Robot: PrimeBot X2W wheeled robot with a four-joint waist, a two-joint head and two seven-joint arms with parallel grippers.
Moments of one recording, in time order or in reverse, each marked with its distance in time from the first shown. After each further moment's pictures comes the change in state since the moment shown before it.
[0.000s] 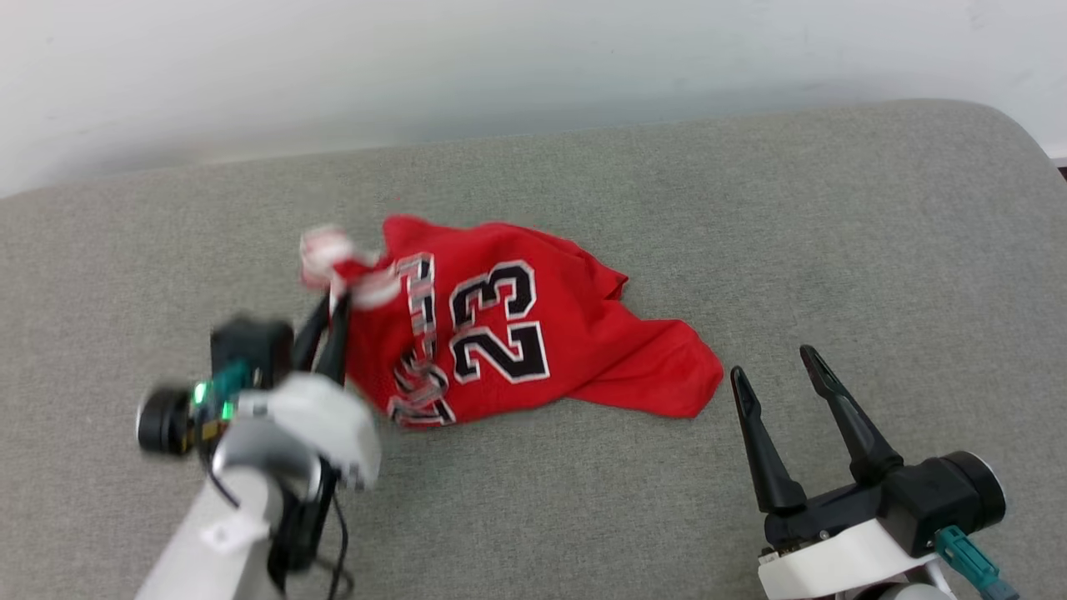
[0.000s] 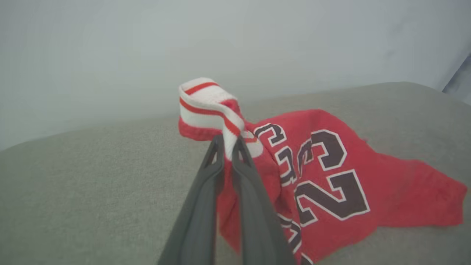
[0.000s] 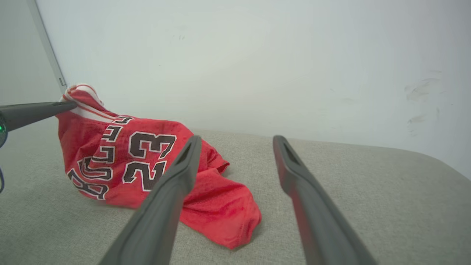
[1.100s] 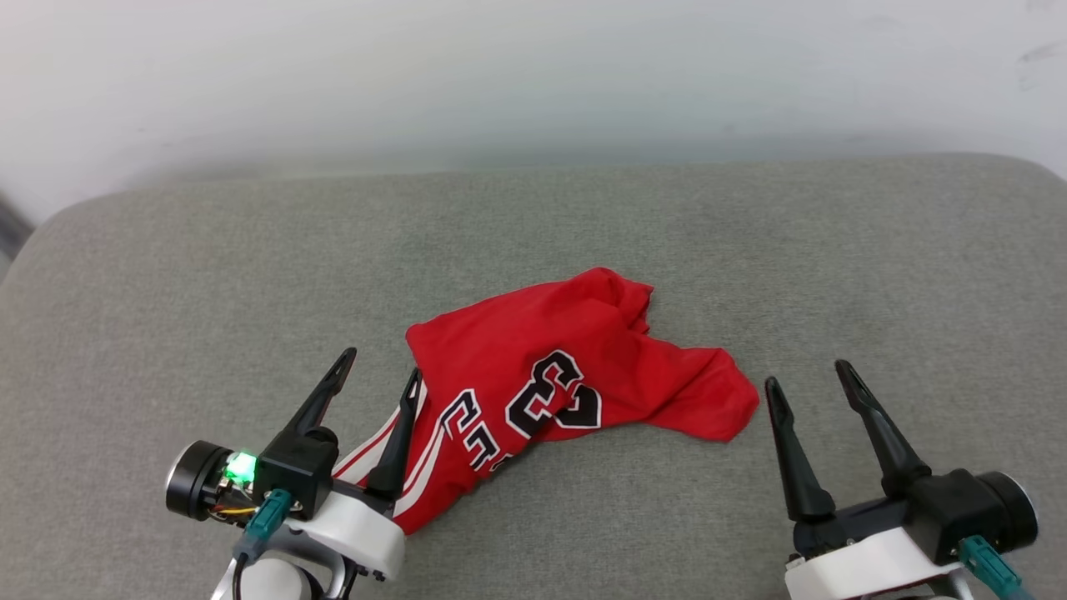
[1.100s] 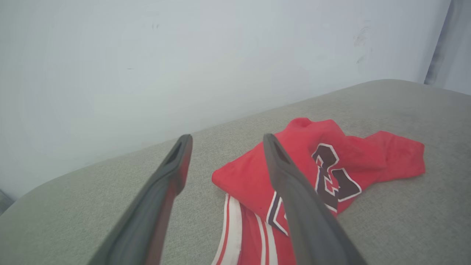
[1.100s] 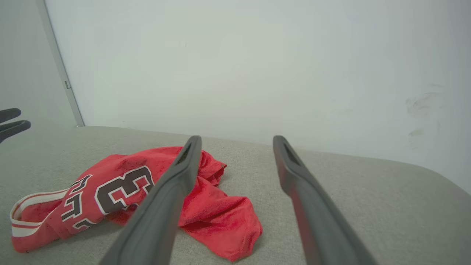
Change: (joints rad) left arm 0.183 0.043 -0.079 -0.089 0.128 -0.036 -0.230; right arm 0.034 0.000 -0.051 -0.009 -0.017 0.000 0.000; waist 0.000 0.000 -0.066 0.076
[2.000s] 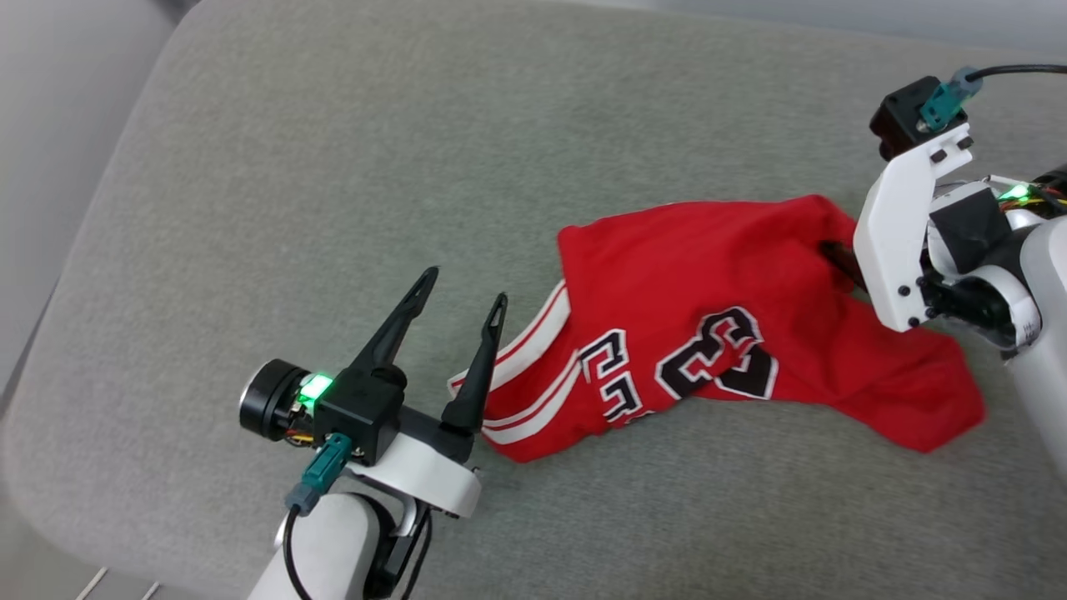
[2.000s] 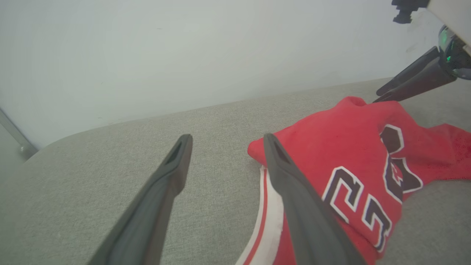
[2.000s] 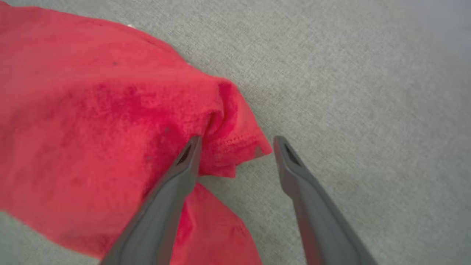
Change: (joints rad) left arm -0.099 -0.189 0.062 -0.036 0.113 -0.133 -0.003; right arm -0.811 -0.386 0.312 0.340 0.471 0.000 1.186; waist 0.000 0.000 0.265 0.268
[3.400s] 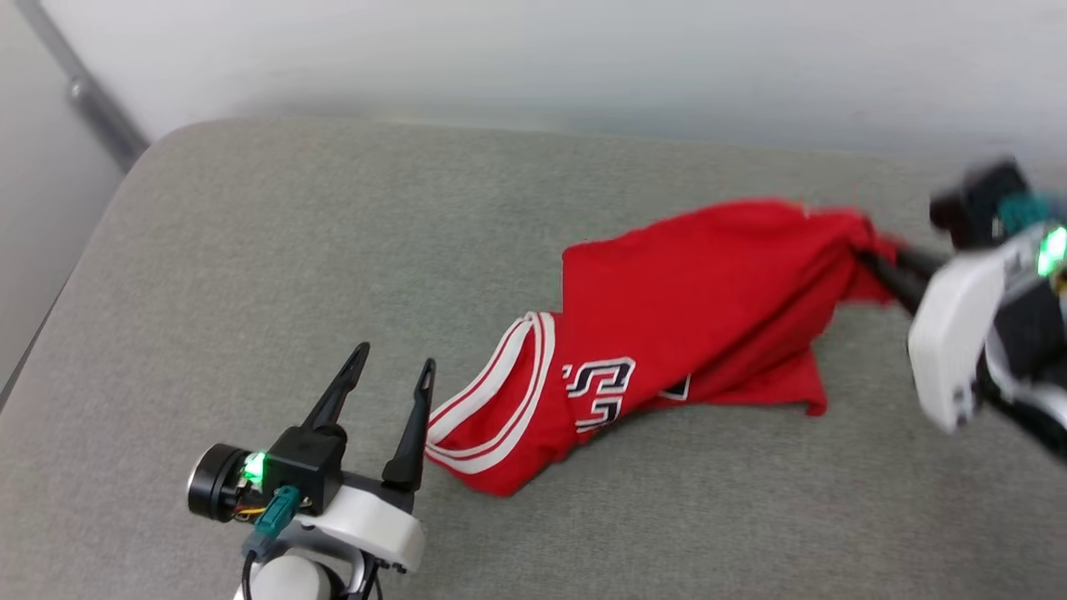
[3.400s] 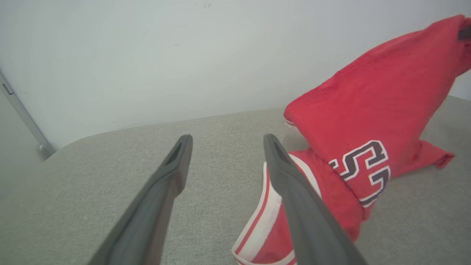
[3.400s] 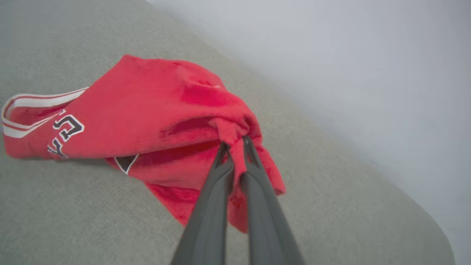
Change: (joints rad) left arm 0.131 -0.049 0.159 0.058 0.062 -0.039 0.000; right arm 0.096 -0.240 0.158 -0.176 0.093 0.000 -0.466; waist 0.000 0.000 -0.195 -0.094
